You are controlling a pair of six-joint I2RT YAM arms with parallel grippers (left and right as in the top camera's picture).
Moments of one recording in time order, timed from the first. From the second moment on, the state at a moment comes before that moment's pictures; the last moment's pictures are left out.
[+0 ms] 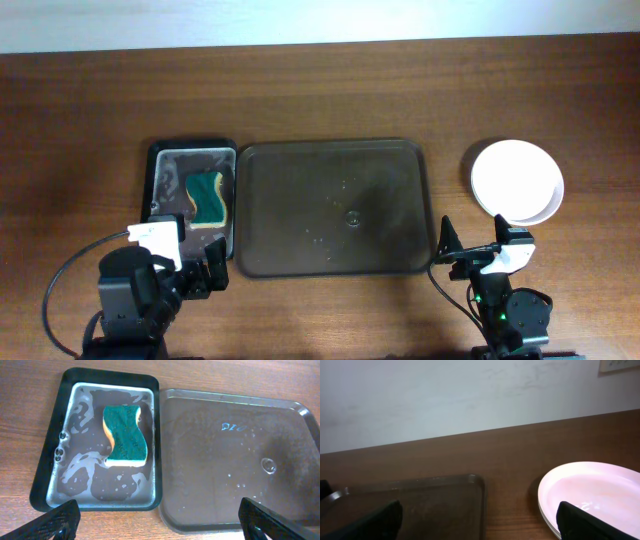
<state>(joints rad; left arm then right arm) 0.01 0.56 0.70 -0.85 0.13 -0.11 0.05 0.01 0.01 -0.07 -0.02 0.18</state>
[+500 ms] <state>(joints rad) 0.01 0.53 0.69 -0.89 0.13 -0.11 0.05 0.01 0.01 -0.07 -0.02 0.18</state>
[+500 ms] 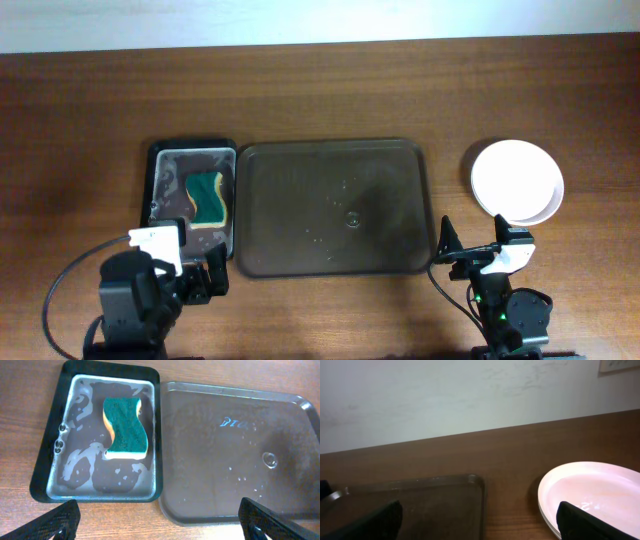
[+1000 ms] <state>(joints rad) -0.02 0.02 0.04 0.05 0.05 -0.11 0.04 0.01 0.01 -0.07 -0.02 0.18</state>
